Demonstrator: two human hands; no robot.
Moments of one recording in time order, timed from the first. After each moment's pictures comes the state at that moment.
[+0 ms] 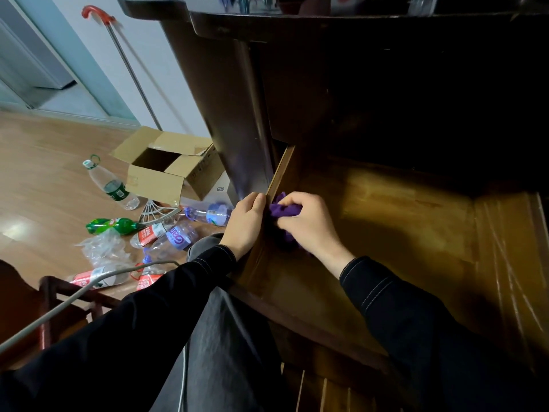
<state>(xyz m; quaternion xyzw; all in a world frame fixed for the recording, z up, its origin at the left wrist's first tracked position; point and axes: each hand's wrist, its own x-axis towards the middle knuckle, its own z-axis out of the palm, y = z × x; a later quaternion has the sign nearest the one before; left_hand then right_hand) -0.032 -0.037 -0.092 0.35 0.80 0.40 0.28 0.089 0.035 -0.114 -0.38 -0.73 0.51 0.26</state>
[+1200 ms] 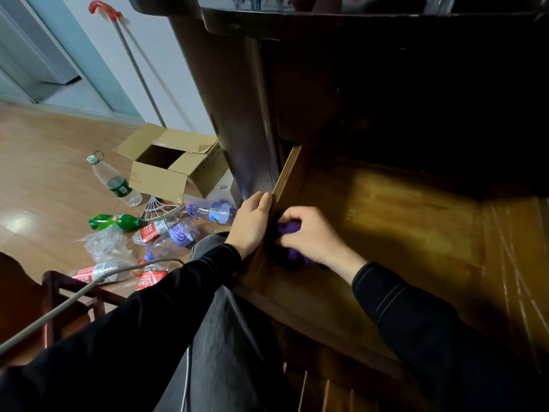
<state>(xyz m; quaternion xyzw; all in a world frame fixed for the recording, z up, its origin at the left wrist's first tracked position) -0.030 -0.039 -0.086 0.35 0.79 0.42 0.28 0.095 0.029 -0.113 -0.32 -0.78 0.52 0.16</state>
